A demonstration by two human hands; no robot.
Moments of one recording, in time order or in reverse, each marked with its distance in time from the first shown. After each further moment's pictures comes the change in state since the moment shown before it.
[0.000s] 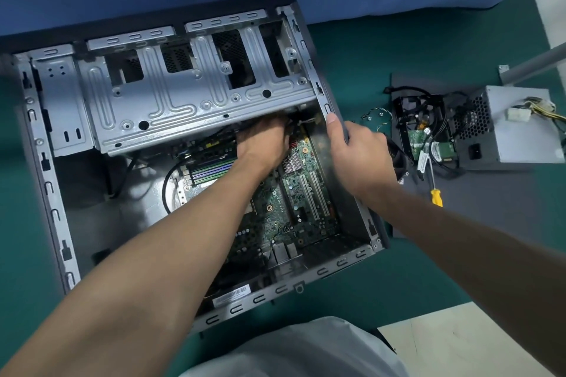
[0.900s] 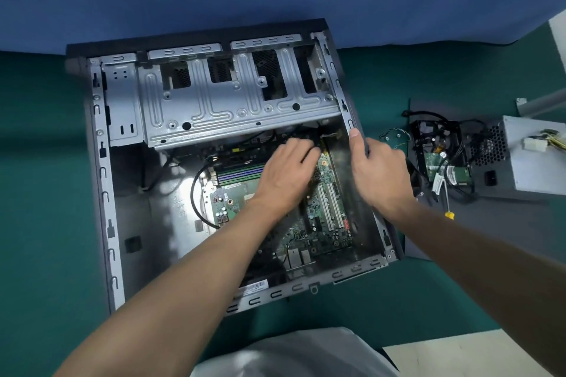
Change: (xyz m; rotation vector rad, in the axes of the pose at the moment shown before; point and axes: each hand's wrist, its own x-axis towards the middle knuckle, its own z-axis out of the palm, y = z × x) left_hand -0.063 0.000 -0.003 0.111 0.468 0.498; right_hand 0.001 0.003 0.002 -0.022 0.087 -0.089
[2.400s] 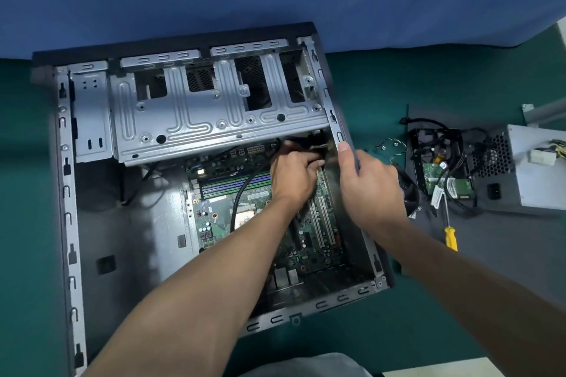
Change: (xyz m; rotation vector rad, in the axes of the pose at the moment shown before) left_hand 0.045 0.017 0.043 -0.540 -0.102 -0.701; right_hand 0.000 -0.001 -0.001 0.037 -0.082 0.078
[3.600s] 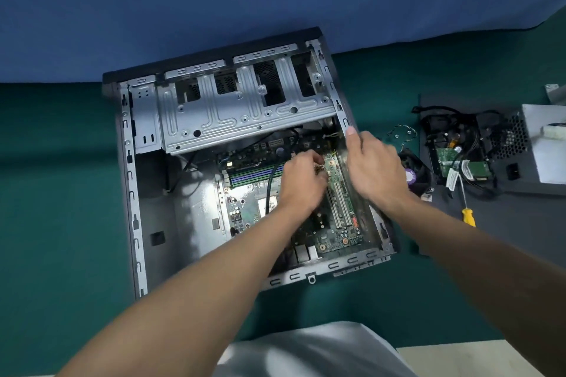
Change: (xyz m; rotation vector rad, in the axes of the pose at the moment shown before) left_hand -0.061 0.029 -0.044 0.139 -0.069 -0.057; right_hand 0.001 0.002 0.001 0.029 -0.030 -0.063
